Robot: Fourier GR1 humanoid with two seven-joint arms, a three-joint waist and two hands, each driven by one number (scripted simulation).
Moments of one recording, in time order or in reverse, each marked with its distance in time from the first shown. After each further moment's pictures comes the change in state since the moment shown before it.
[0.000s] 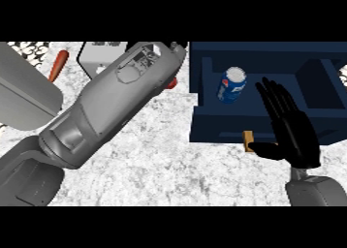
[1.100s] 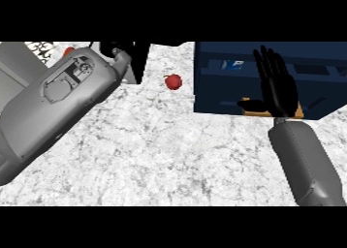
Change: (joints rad) left arm 0.217 0.287 -0.031 -0.441 -0.088 -0.023 0.246; right arm -0.443 0.004 -0.176 0.725 0.162 -0.431 -0.084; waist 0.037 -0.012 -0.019
